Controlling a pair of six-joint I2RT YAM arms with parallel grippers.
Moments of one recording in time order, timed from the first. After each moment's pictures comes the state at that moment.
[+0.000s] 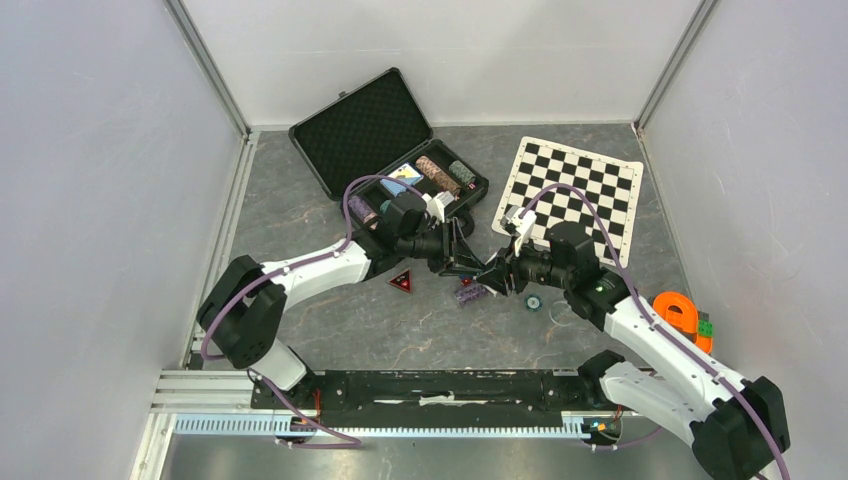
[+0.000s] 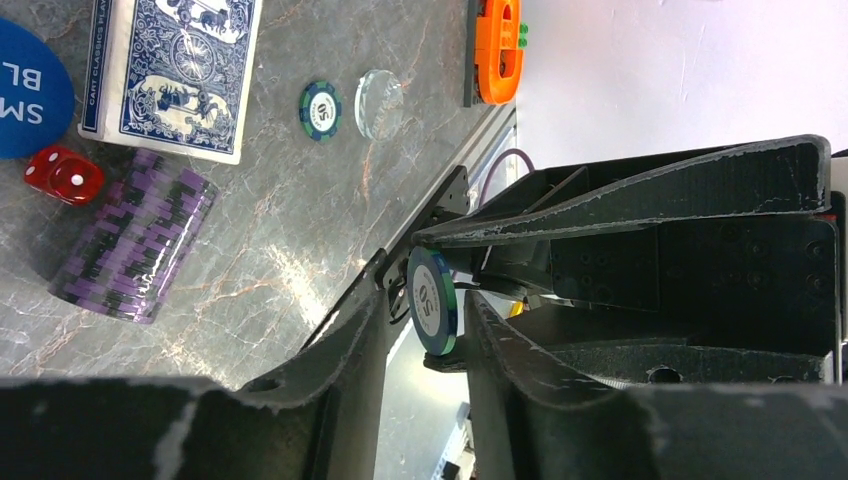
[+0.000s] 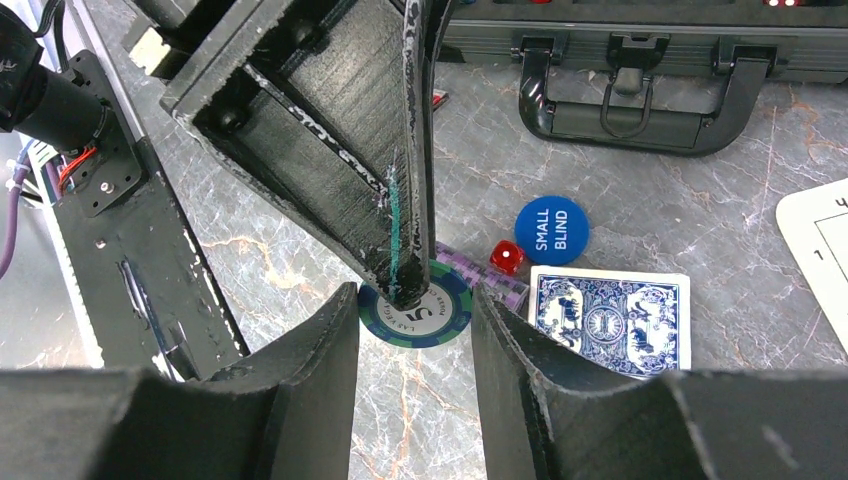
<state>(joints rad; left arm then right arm) -0.76 1.56 0.95 0.09 0.61 -1.02 0.53 0.91 0.59 -0.13 -0.51 0.03</state>
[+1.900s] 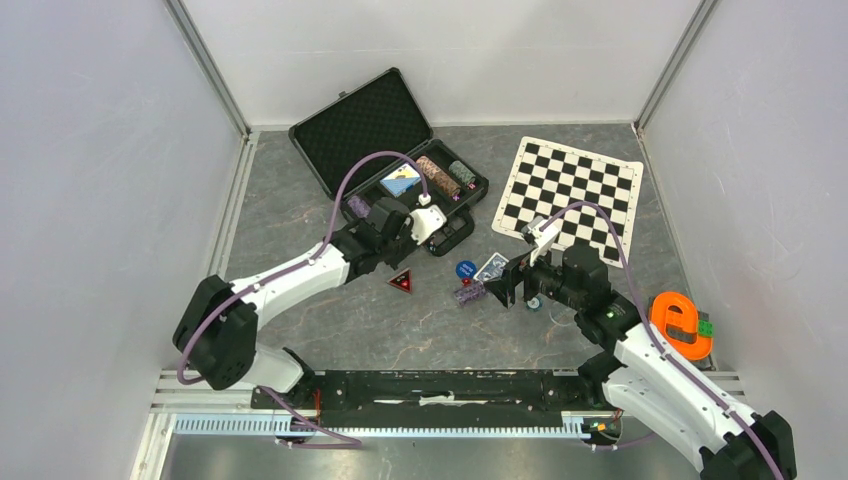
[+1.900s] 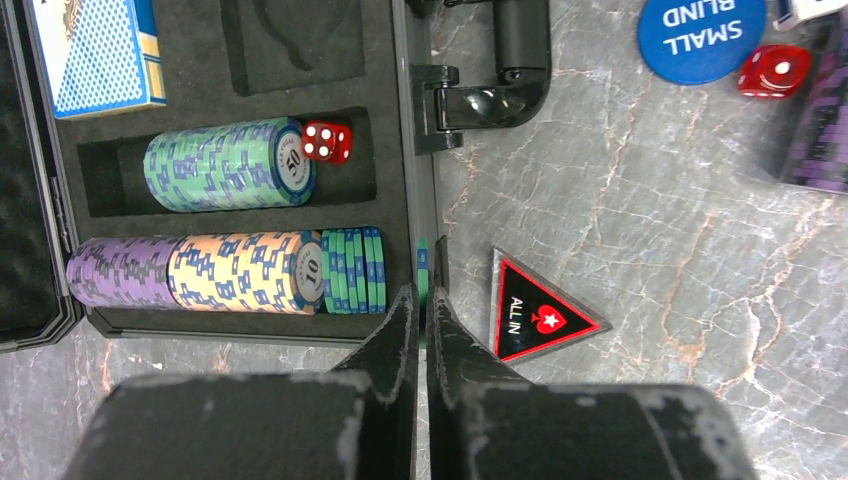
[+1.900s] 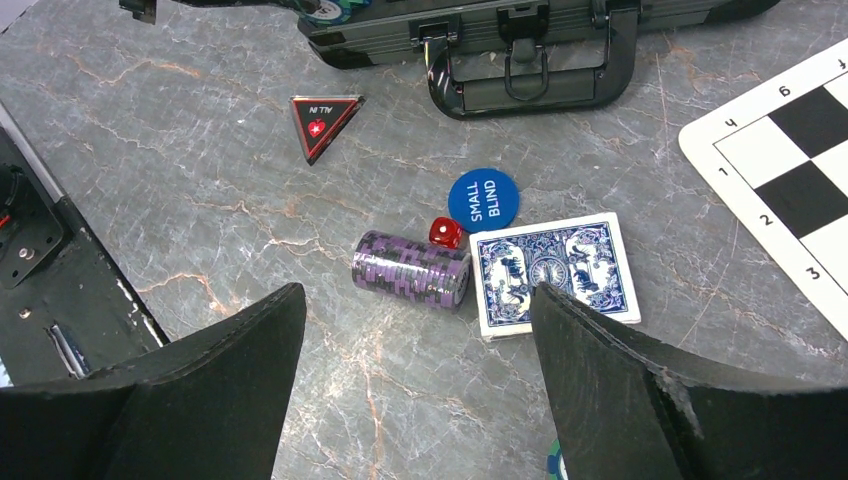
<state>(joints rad) -0.70 1.42 0.92 -0.28 -0.07 0.36 0.53 0.72 0.43 -0.08 -0.31 0.13</state>
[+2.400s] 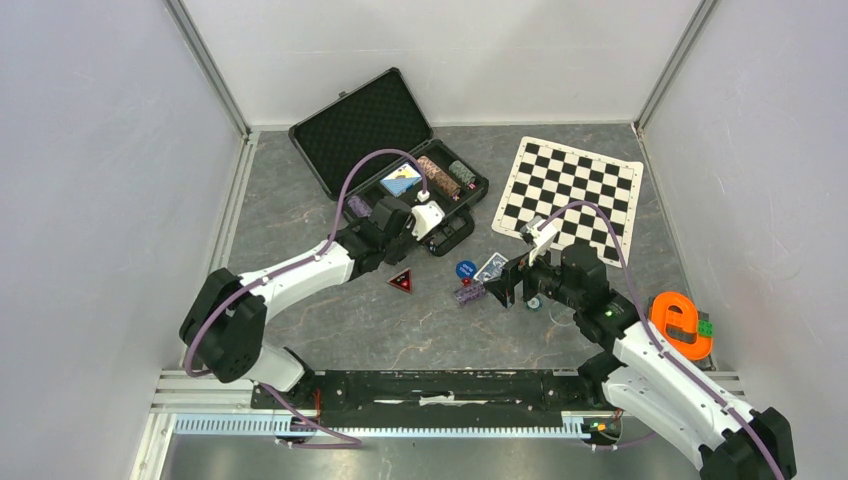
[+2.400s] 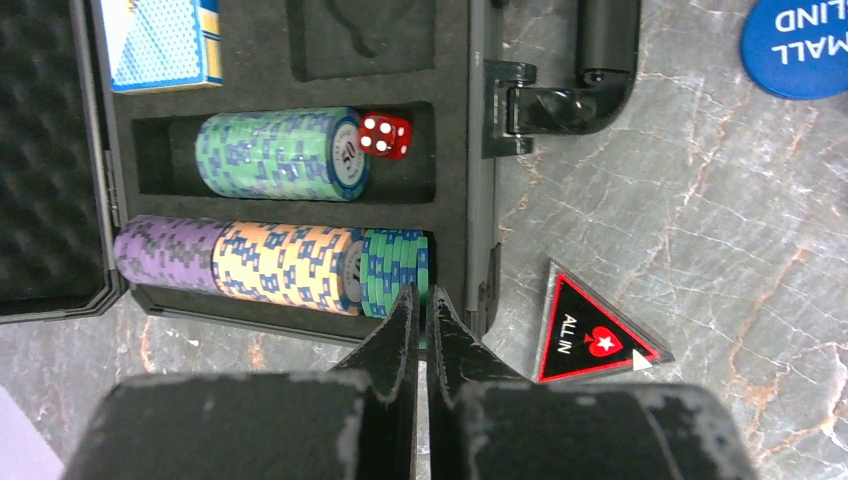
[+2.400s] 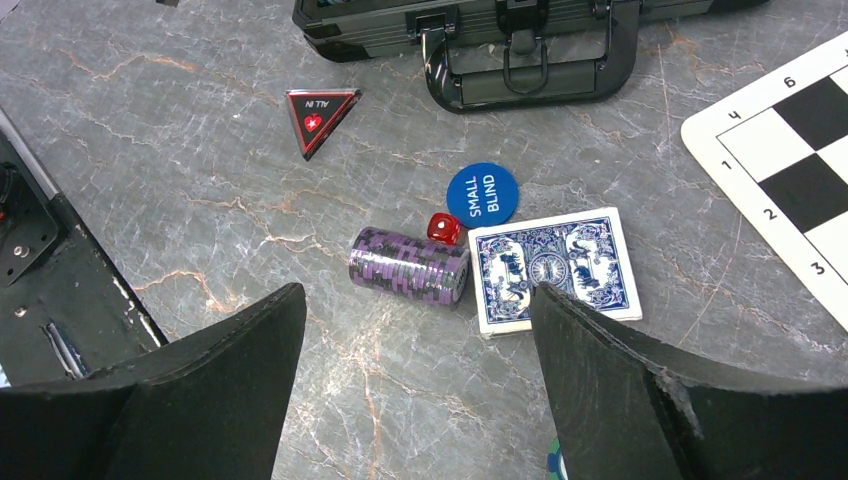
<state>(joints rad) -0.69 1.47 0.92 -0.24 -0.17 0.36 0.53 0.74 0.43 -0.07 -0.31 0.13</state>
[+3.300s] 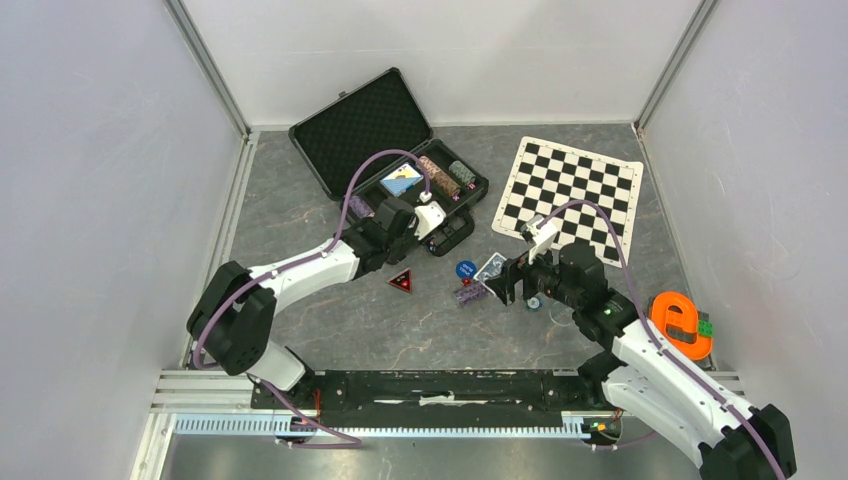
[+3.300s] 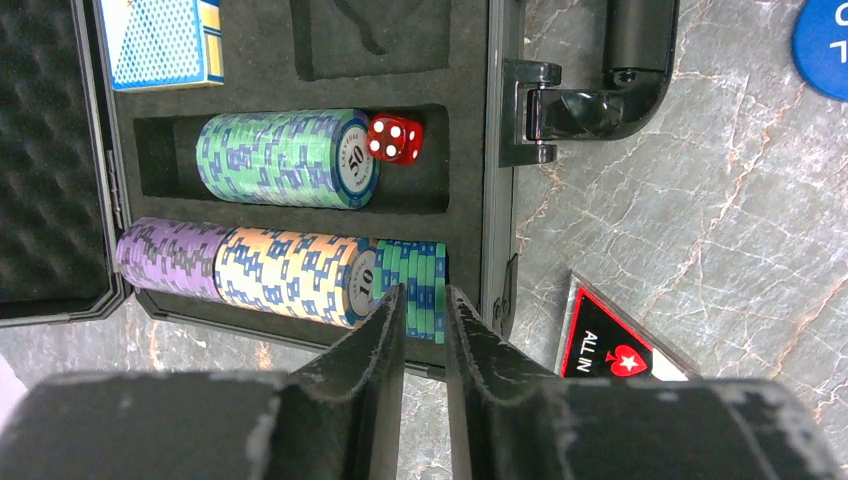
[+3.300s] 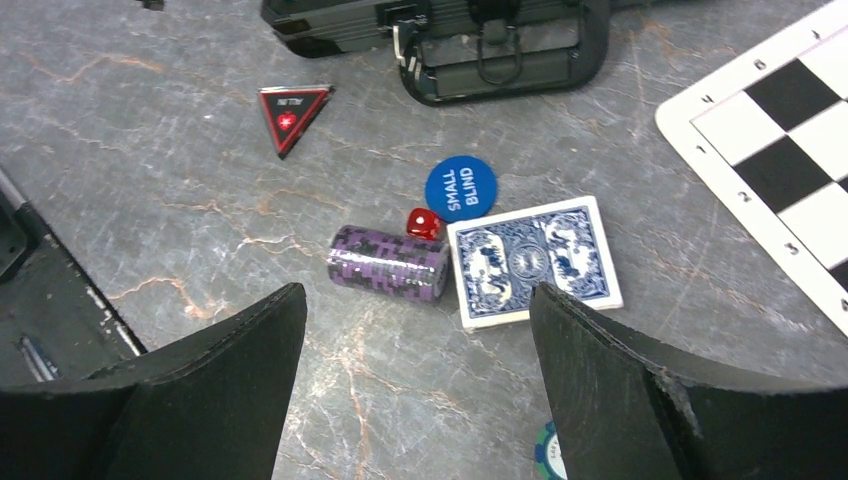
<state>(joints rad) -0.69 1.51 0.92 -0.19 -0.22 0.38 0.53 0.75 0.43 -0.08 -0.27 0.12</state>
